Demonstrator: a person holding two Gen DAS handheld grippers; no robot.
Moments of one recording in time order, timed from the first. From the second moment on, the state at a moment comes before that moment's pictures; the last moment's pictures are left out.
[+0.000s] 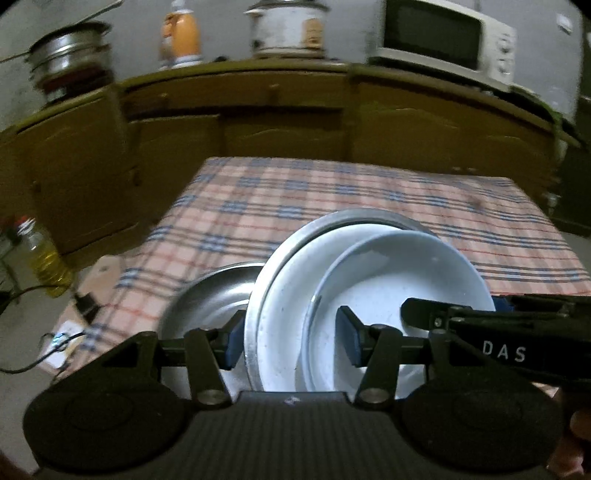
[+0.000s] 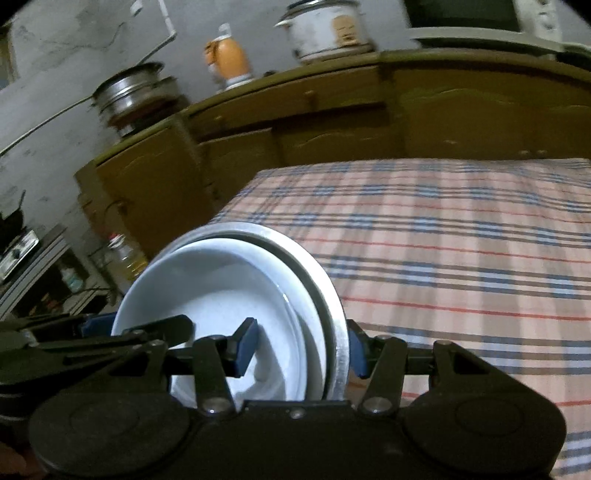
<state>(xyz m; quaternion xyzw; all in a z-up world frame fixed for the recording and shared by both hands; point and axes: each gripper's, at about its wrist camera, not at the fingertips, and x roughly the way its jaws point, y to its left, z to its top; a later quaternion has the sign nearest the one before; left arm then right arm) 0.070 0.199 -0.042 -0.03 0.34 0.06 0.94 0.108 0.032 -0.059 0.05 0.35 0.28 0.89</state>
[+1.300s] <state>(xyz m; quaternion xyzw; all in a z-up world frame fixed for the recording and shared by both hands) 0.090 0.283 -0.084 -0.08 0.35 0.12 0.93 0.152 0.108 -0.081 0.01 0.35 0.27 0.90</state>
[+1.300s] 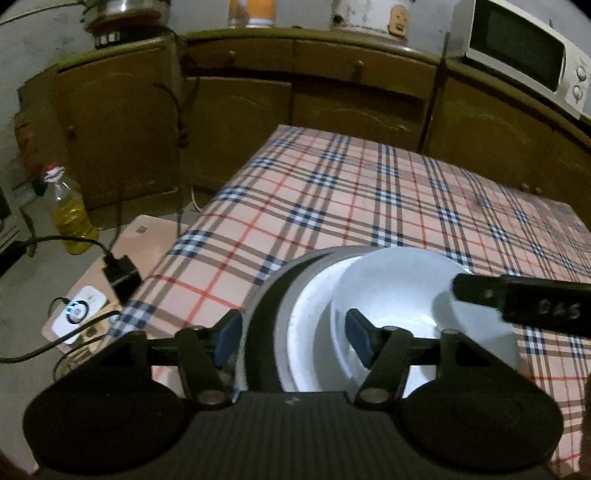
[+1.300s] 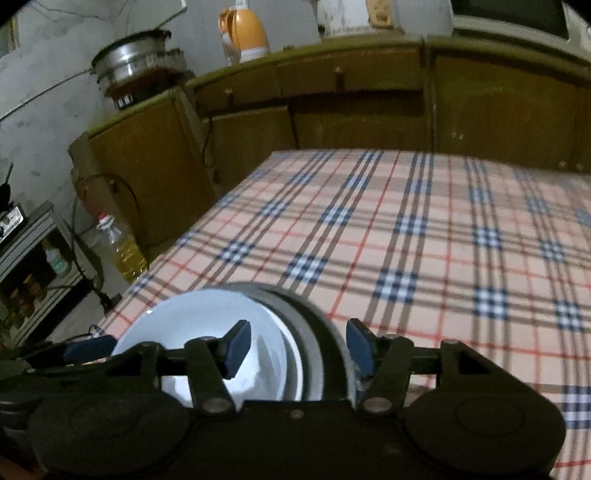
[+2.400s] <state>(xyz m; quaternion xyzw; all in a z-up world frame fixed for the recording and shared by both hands) -0.036 0.184 -0.020 -0.05 0.27 0.14 0.95 -0.017 0.022 -0.047 -0.03 0.30 0.26 0.92</state>
